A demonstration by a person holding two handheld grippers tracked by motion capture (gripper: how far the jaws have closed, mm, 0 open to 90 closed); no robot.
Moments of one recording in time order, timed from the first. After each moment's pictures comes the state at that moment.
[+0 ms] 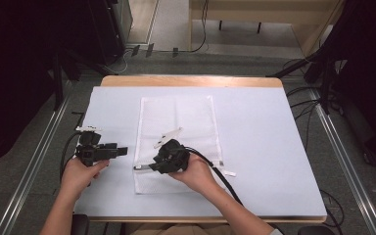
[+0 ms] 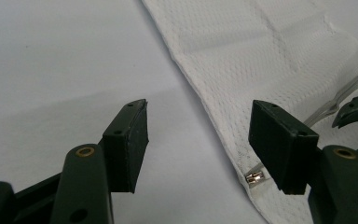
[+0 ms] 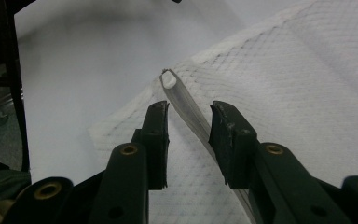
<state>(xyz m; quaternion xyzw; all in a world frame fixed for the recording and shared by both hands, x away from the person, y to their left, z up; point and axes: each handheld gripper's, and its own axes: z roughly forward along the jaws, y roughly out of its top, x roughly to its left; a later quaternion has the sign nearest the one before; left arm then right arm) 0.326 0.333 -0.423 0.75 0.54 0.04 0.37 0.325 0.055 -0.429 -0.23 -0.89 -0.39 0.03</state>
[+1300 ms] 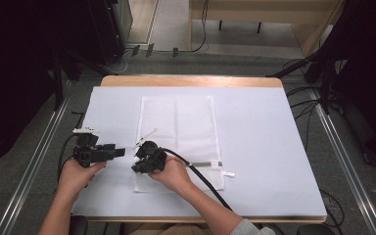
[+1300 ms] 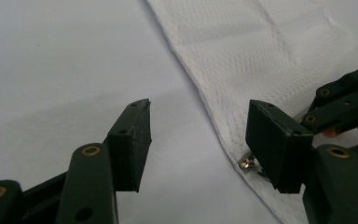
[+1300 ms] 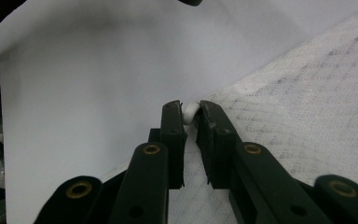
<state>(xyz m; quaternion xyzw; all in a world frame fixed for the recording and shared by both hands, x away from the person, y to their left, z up) 0.321 0.340 -0.424 0.76 0.53 0.04 0.37 0.338 0.121 -0.460 -0.24 -0.90 -0.37 0.08</state>
